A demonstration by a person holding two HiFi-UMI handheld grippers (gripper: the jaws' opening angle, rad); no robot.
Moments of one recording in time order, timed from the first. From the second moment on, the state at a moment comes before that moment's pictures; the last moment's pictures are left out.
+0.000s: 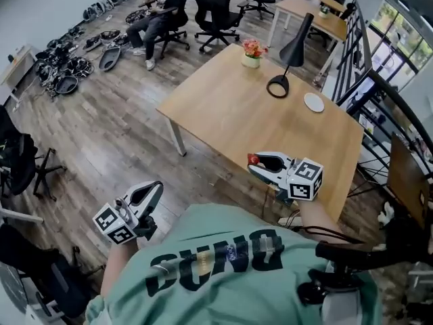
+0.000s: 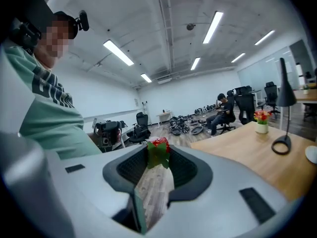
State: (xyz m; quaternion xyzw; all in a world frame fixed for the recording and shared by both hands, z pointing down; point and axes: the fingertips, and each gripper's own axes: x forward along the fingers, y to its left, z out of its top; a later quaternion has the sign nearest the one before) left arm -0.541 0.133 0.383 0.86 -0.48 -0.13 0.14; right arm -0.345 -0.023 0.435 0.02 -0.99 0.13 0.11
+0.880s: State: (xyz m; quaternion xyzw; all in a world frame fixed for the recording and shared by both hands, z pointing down) left arm -0.303 -0.119 0.372 0.93 -0.32 -0.06 0.16; right arm -0.094 -0.215 0.454 0.17 -0.97 0.17 0.02
